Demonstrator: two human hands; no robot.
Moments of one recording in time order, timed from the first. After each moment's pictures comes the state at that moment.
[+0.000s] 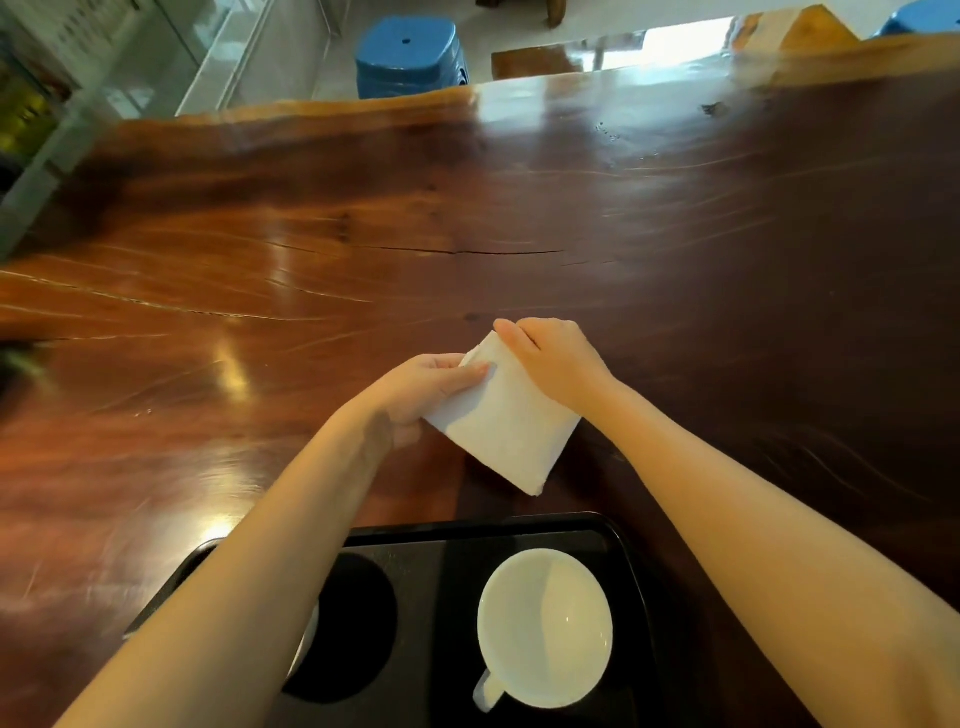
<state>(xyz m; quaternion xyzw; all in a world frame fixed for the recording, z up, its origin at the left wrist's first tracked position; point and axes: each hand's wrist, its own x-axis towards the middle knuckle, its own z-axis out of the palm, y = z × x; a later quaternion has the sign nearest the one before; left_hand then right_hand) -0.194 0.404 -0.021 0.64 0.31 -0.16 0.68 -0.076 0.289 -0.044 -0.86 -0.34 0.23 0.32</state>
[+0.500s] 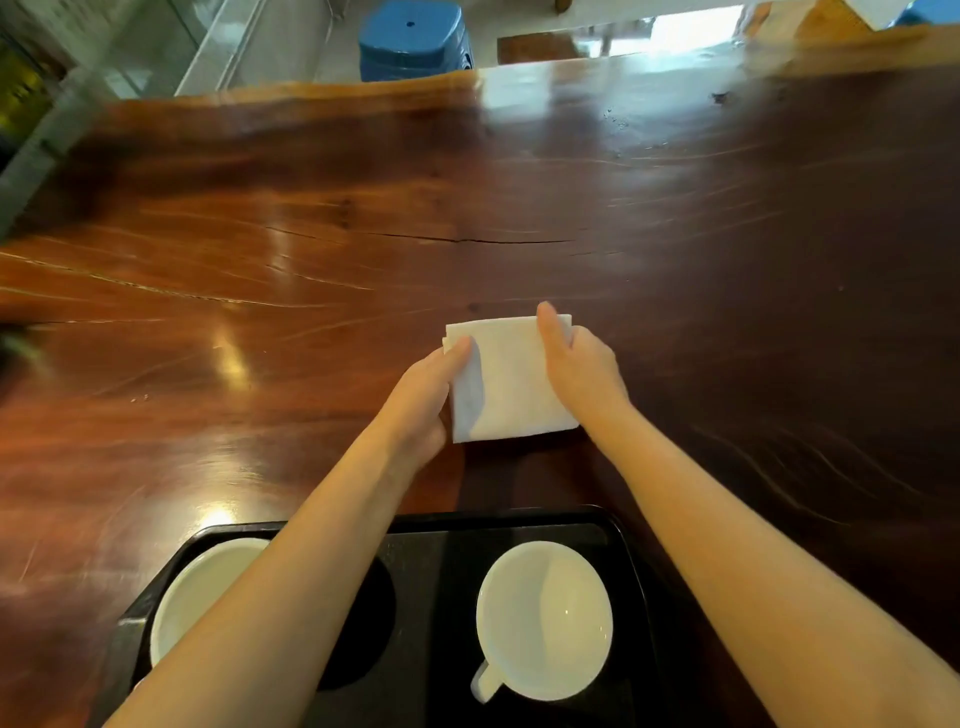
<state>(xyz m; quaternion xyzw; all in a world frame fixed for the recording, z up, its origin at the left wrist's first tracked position) -0.201 0.376 -0.033 0.48 0.38 0.01 0.79 -0.087 0.269 -0.050 -0.87 -0.13 0.25 0.40</state>
